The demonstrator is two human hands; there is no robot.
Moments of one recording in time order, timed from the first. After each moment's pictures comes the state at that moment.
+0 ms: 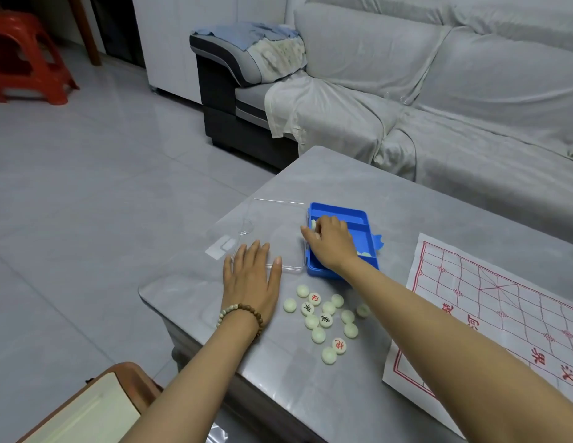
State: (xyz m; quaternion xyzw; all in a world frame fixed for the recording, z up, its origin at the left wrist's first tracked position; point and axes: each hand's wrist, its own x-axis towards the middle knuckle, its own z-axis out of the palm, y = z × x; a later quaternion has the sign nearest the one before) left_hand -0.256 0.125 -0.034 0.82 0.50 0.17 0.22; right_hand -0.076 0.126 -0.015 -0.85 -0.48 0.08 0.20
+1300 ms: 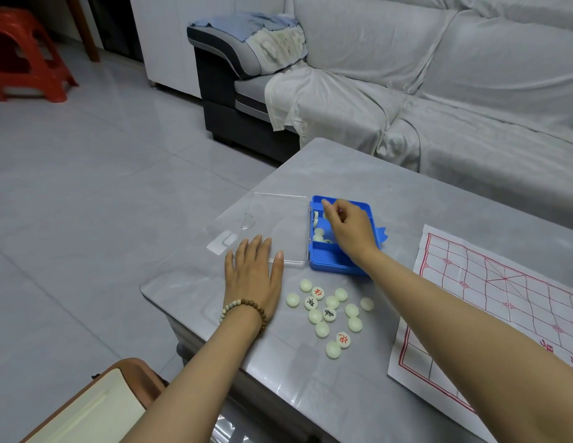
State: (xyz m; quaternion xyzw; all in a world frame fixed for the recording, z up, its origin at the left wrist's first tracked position) left_hand -0.256 0.124 -0.036 0.83 0.50 0.17 0.21; right_hand -0.059 0.112 -0.004 -0.76 -0.47 0.11 0.43
